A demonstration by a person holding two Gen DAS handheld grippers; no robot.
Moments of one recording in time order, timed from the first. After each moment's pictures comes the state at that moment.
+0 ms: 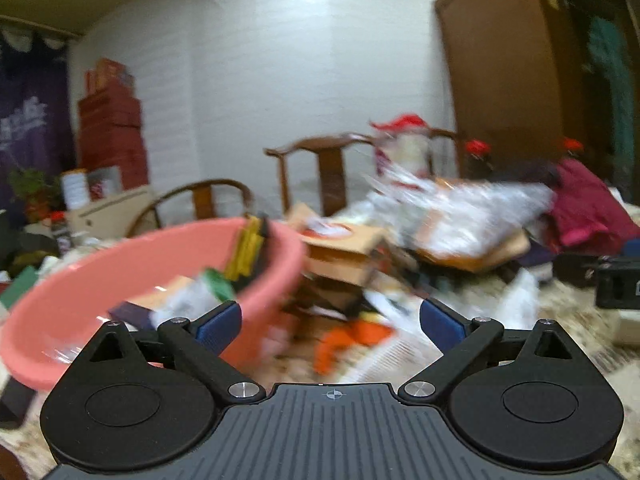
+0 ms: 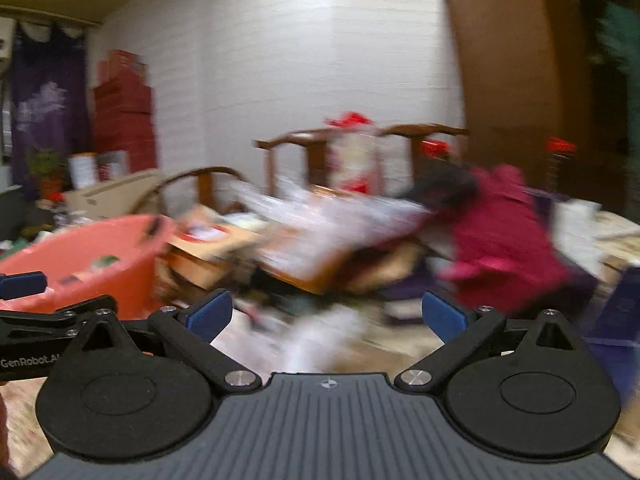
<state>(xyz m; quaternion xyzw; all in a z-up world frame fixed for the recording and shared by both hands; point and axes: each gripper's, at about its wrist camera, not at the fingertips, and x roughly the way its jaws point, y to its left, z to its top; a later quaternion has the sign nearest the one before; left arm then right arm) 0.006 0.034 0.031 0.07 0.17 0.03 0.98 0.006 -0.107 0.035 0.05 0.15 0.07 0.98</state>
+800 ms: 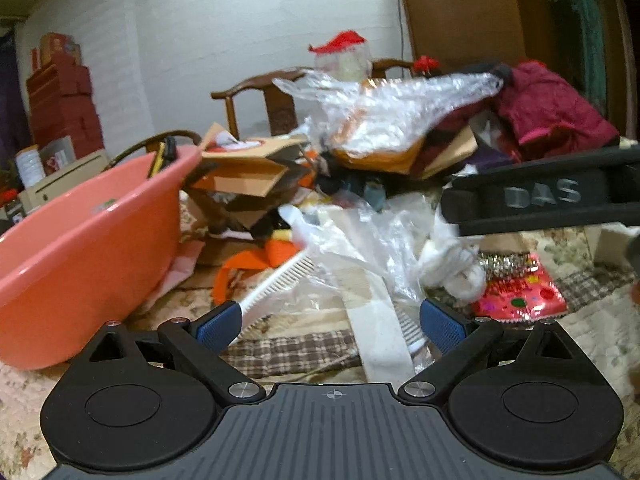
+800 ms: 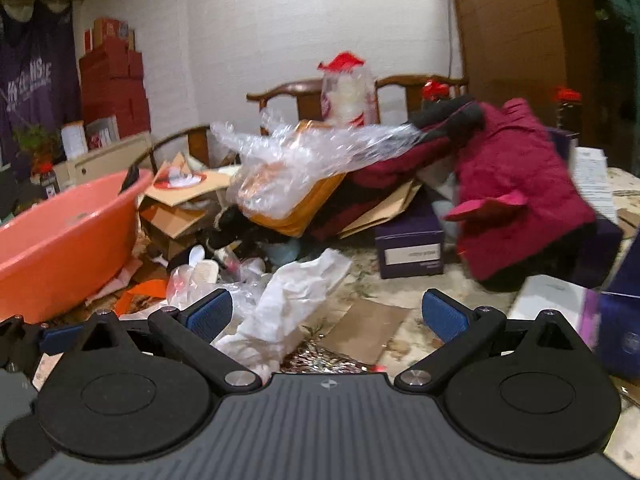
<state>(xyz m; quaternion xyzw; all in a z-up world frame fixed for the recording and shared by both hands) 0.036 -0.005 -0.022 0.10 0.26 -0.01 0.96 0.050 -0.095 0.004 0.05 0.23 0.09 0.97</state>
